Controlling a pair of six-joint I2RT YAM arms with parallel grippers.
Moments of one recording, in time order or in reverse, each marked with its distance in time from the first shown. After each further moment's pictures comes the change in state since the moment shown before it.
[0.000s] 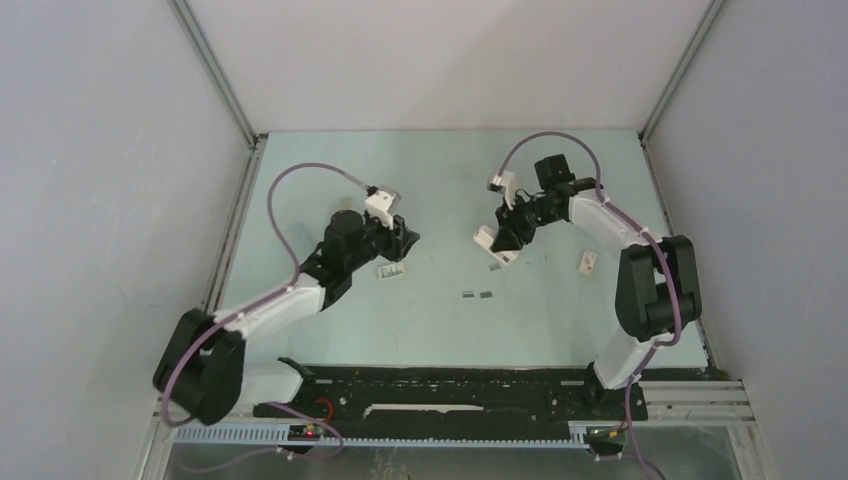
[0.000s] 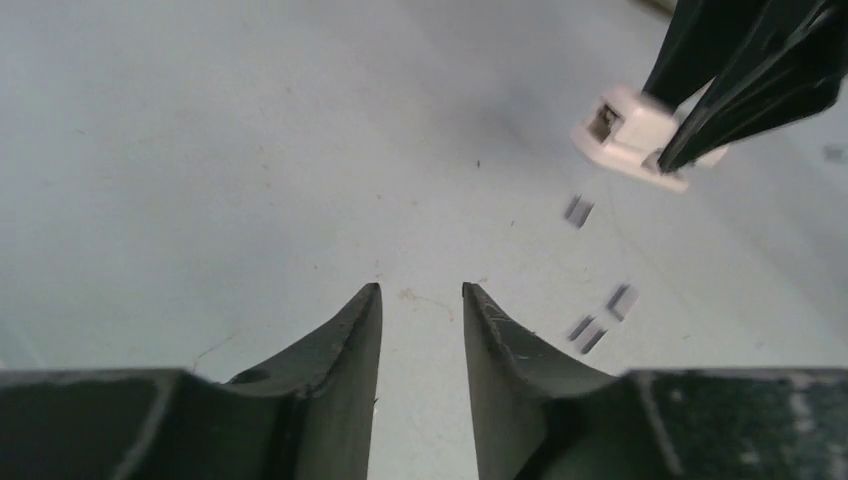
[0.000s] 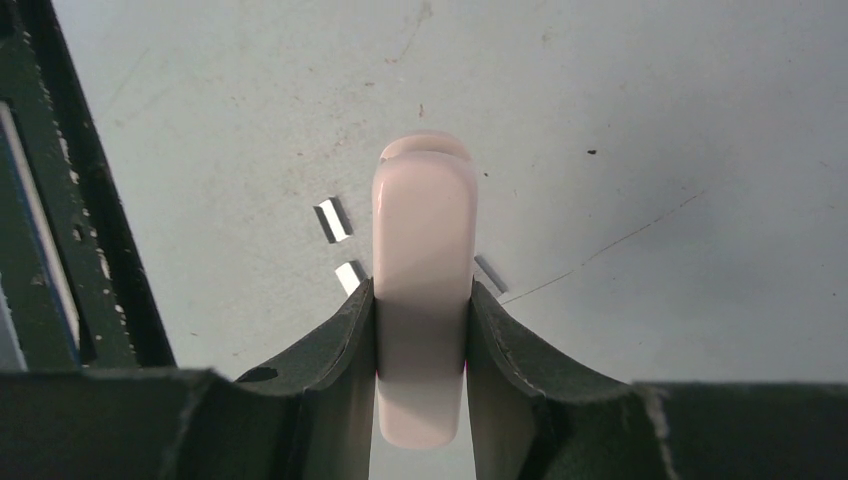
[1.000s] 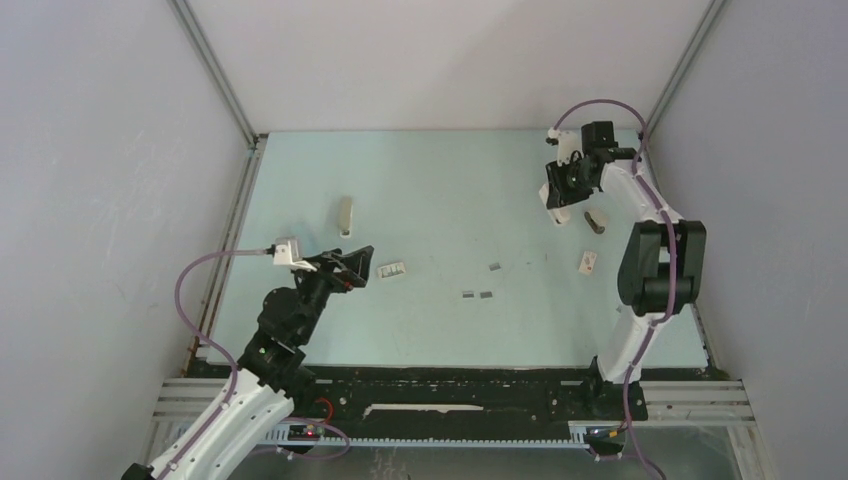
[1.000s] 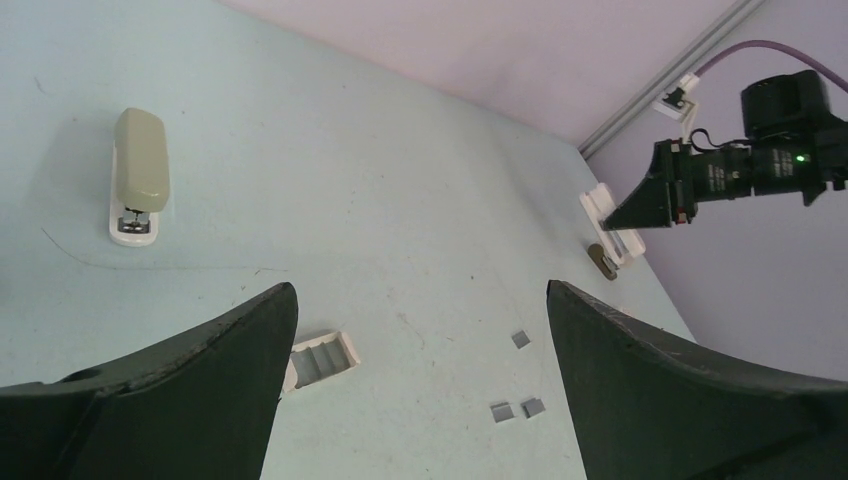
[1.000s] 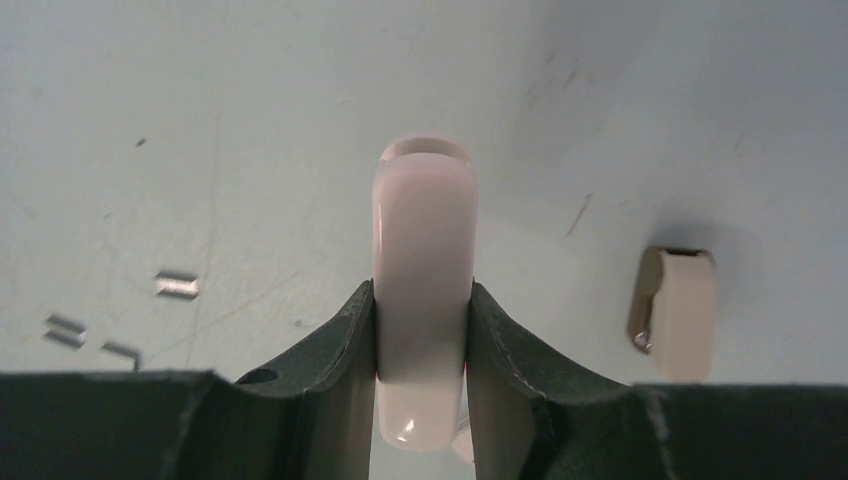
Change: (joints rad) left arm 0.006 -0.950 -0.404 -0.174 -0.444 -0.468; right arm -0.224 0.082 0.233 -0.034 0.473 0.334
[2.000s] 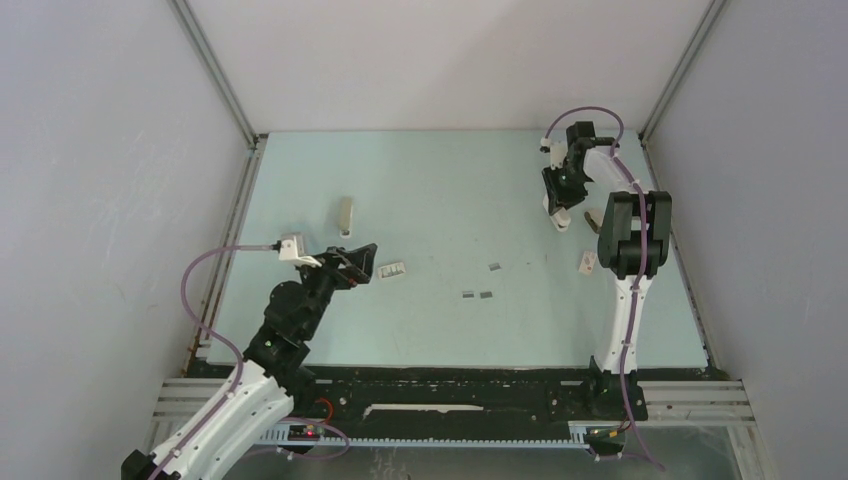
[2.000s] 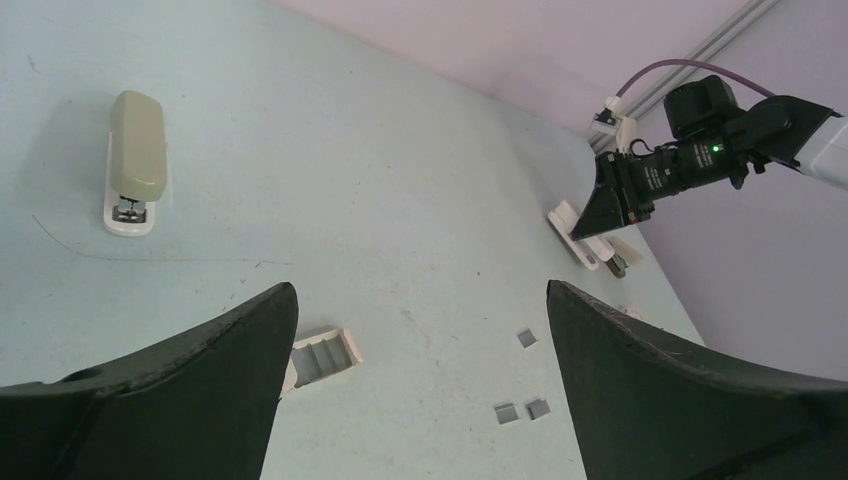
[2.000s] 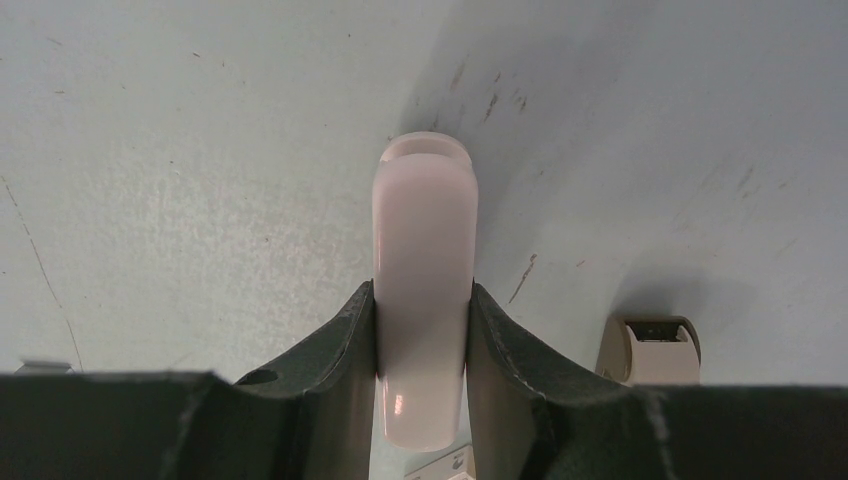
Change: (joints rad) left arm 0.000 0.087 0.000 0.056 -0.007 -0.019; right arm -0.011 0.413 0.369 -0.187 0.157 0.016
